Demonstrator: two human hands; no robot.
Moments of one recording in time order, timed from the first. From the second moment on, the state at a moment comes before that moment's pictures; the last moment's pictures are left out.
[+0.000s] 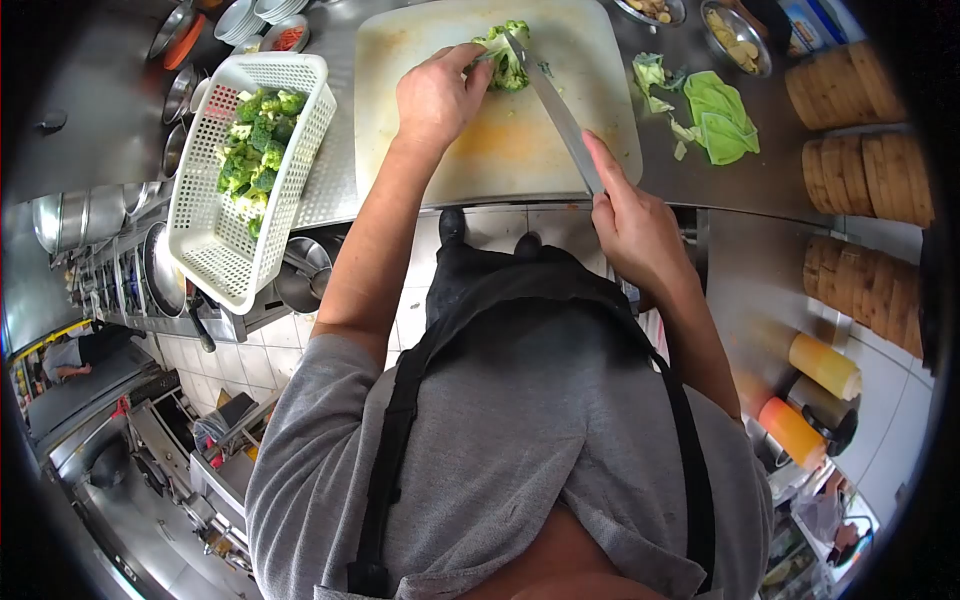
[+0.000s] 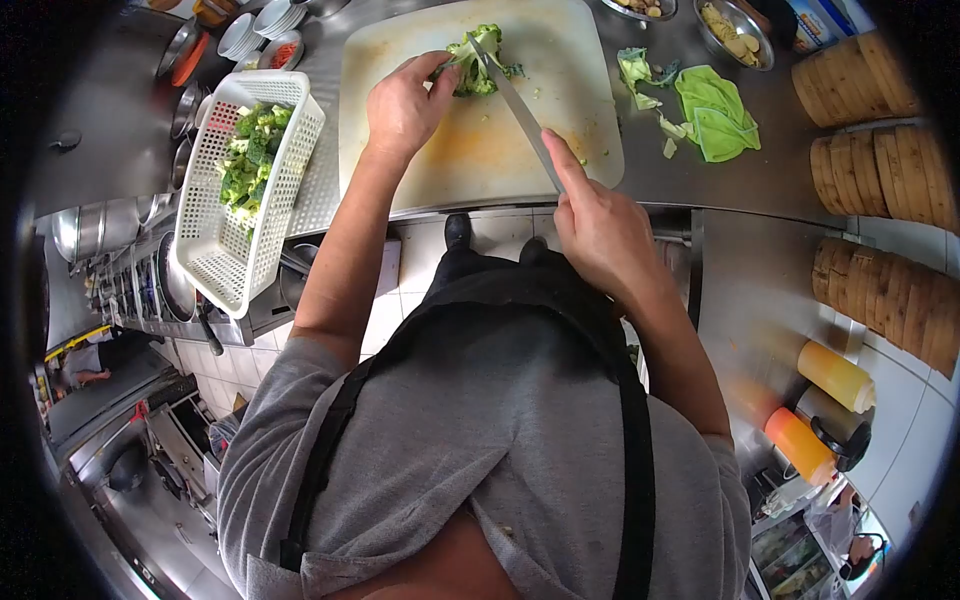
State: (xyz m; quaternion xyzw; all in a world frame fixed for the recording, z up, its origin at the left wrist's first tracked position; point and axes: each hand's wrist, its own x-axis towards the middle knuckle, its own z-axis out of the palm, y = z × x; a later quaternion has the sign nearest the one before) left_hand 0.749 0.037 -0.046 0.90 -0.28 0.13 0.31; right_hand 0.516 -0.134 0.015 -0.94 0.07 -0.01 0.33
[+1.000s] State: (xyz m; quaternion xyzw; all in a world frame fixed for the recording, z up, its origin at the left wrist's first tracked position) left_hand 0.752 0.037 -0.035 0.89 -0.34 0.18 0.25; right_hand 0.522 -0.128 0.013 -0.88 0.11 0.05 0.45
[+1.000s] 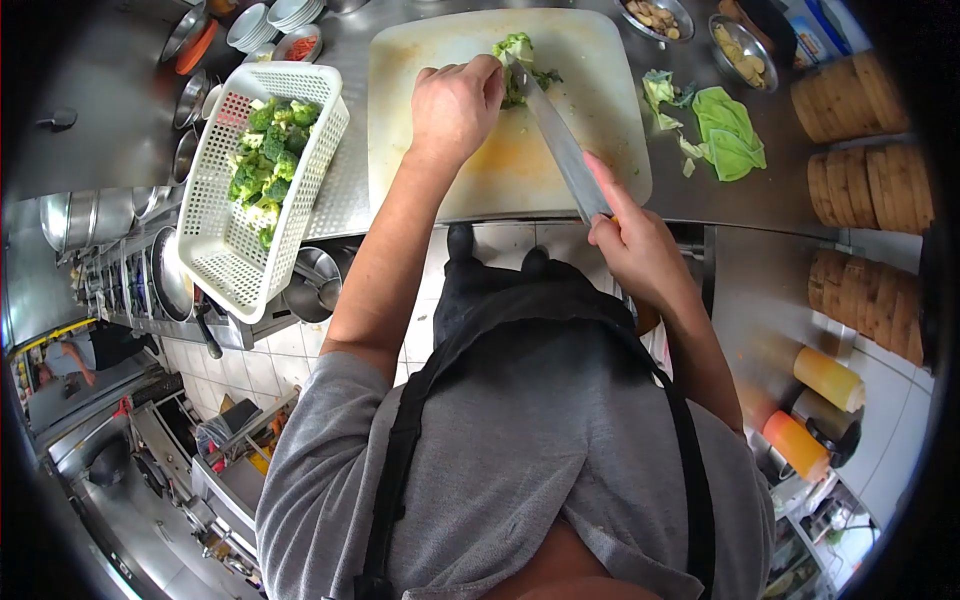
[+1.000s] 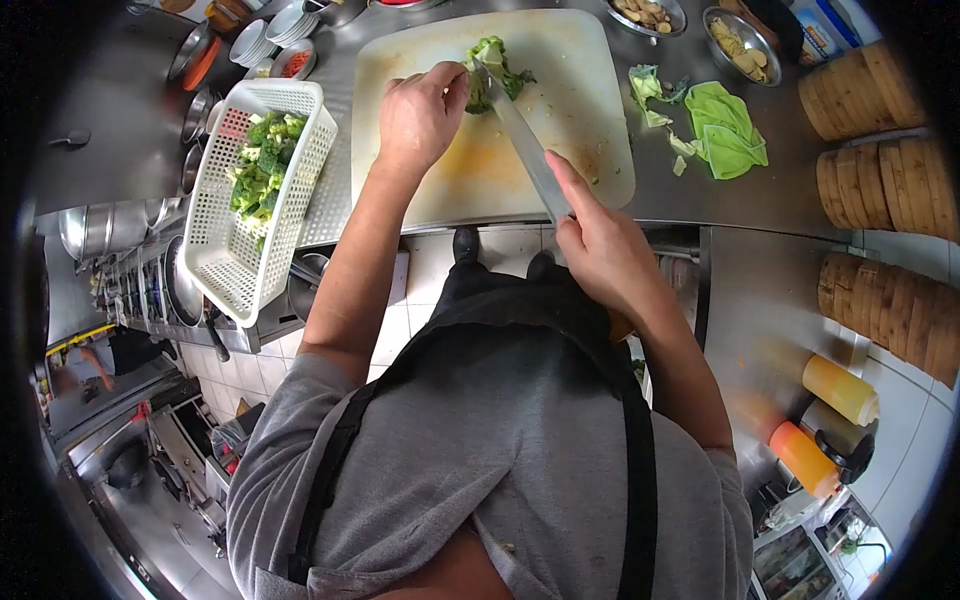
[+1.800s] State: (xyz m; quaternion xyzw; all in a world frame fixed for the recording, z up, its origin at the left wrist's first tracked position) left_hand 0.758 0.037 -0.039 0.92 -0.24 -0.08 0.29; right_hand 0.473 -0.161 0.026 -0.83 0.29 0.02 0.47
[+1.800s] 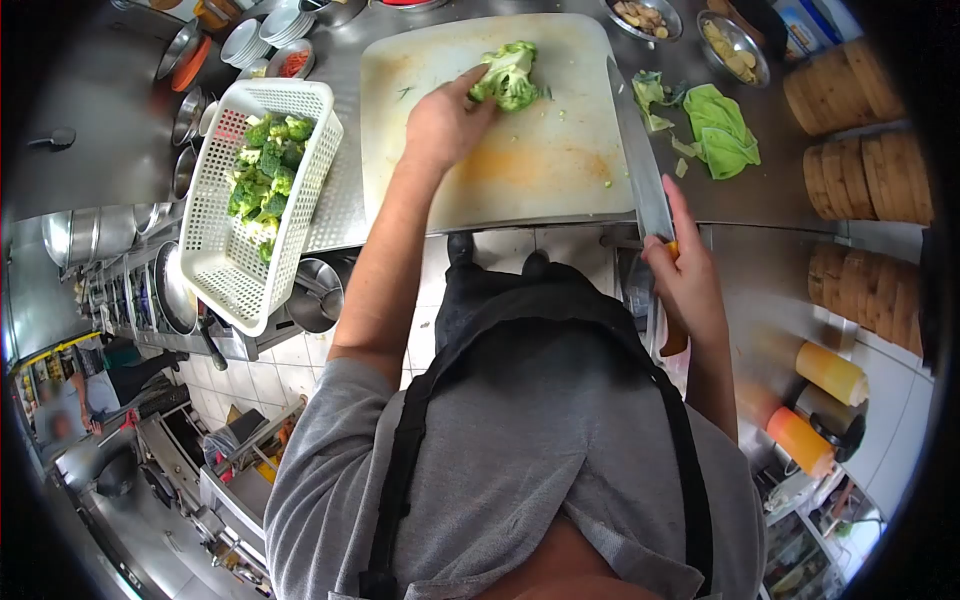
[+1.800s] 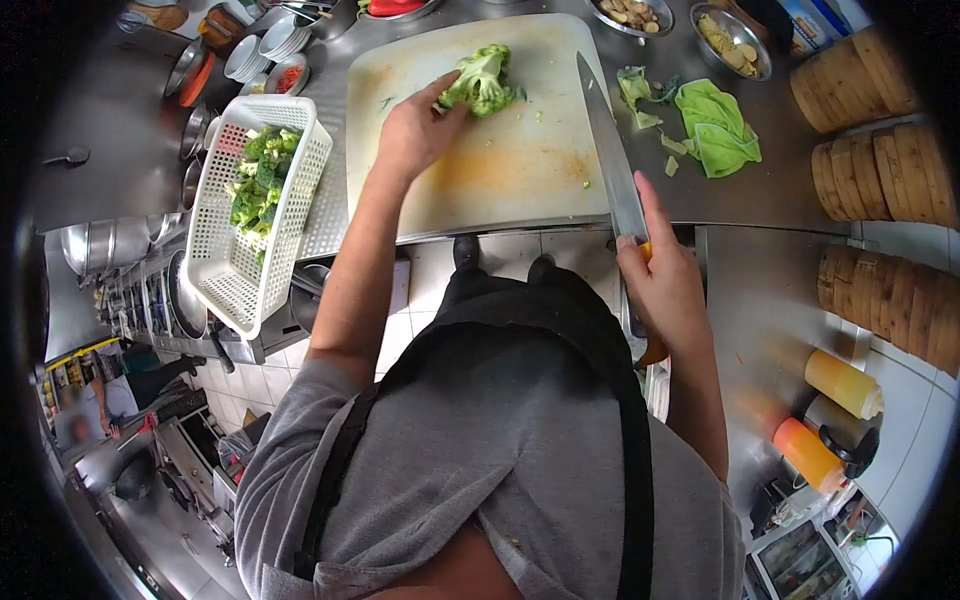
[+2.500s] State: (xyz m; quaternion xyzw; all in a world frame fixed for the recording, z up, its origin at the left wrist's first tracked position) left_hand 0.702 0.062 -0.040 0.81 -0.38 0.14 0.42; right_hand 0.409 -0.144 0.054 -0.89 0.21 0.06 0.41
